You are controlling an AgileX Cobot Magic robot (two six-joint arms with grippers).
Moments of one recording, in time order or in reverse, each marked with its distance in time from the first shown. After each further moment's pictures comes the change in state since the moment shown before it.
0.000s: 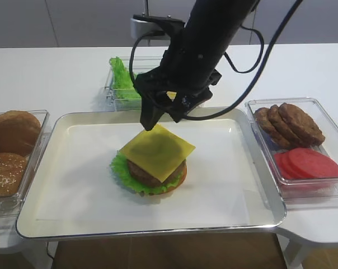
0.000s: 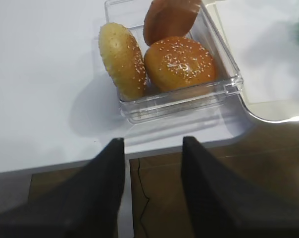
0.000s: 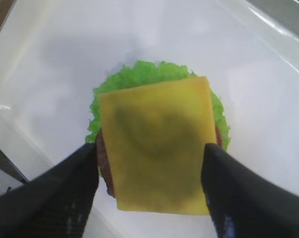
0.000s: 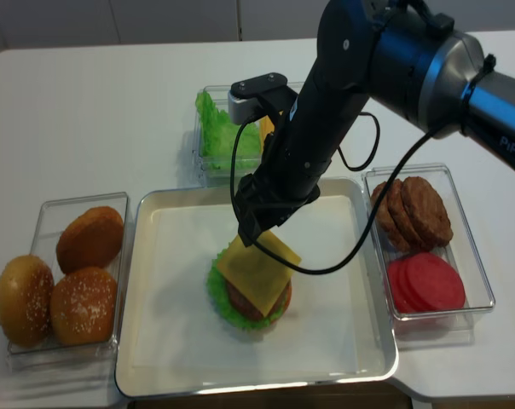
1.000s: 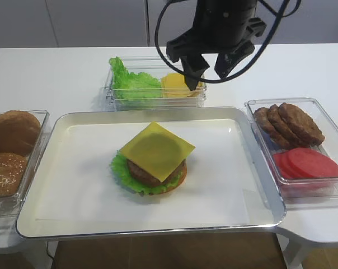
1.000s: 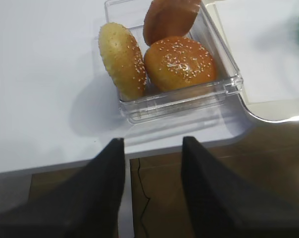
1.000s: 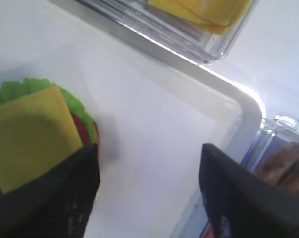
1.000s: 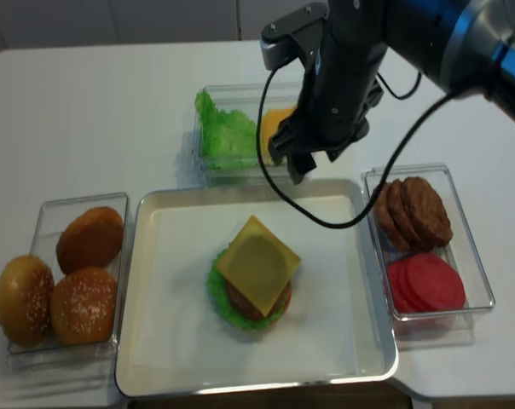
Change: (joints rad) left arm 0.000 0.000 0.000 0.000 0.000 0.000; right arm 0.000 -0.040 -0.141 -0.441 0.111 0.314
